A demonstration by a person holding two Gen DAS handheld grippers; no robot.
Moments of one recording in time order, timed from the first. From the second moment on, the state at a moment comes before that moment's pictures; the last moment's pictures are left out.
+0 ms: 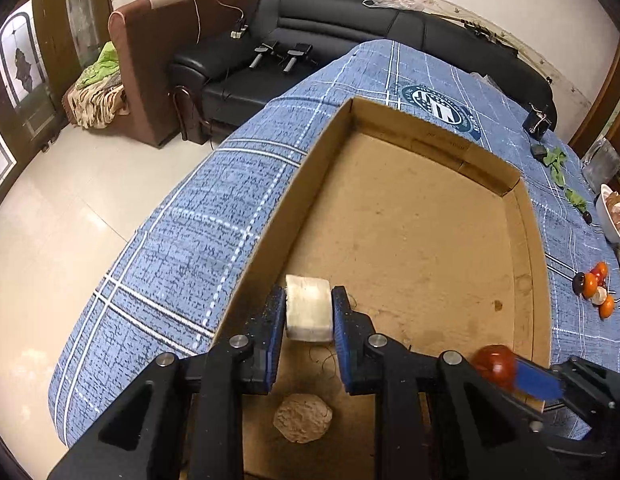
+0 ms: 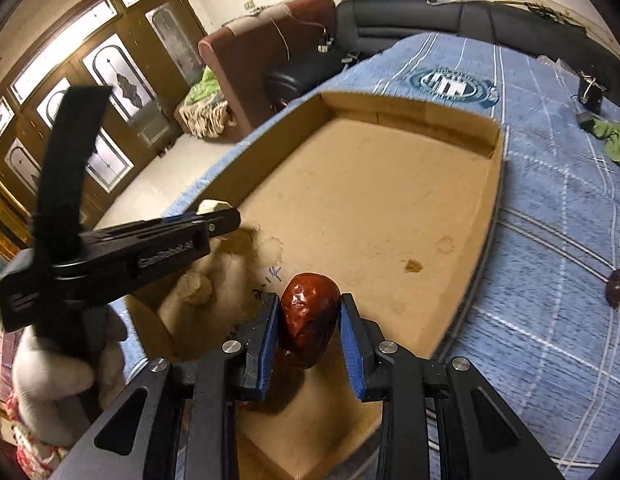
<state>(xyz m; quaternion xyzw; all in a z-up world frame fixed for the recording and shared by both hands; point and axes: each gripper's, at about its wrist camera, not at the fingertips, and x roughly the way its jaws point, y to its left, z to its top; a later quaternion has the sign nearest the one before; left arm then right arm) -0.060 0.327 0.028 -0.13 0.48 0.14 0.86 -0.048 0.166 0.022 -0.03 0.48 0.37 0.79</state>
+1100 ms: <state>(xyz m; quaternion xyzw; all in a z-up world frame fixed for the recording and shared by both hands) -0.173 0.297 0.099 -0.22 0.34 0.16 0.90 -0.114 0.128 0.028 -0.15 0.42 0.29 0.85</state>
